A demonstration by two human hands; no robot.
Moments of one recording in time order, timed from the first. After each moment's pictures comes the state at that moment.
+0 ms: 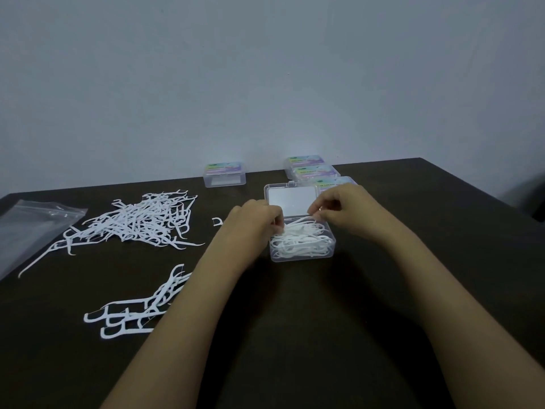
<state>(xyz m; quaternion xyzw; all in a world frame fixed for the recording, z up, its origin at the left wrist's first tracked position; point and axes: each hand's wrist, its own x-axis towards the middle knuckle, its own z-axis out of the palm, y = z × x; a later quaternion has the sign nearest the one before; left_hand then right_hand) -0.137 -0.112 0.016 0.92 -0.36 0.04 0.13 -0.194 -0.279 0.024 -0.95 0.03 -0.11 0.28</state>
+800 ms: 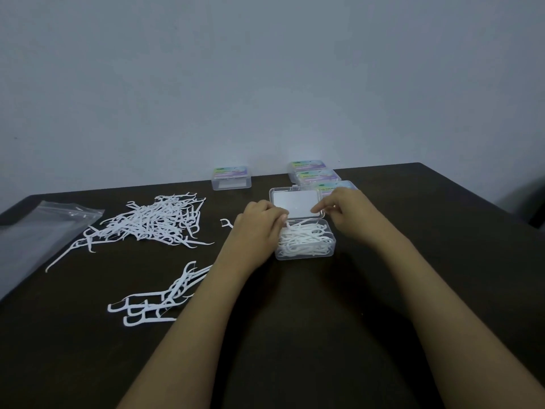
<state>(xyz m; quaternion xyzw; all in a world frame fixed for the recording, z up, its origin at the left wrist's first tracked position) -0.142 -0.106 -0.004 0.90 -0.35 0.11 0.25 -0.198 -0.277 0.026 -0.97 0.06 -0.12 0.19</state>
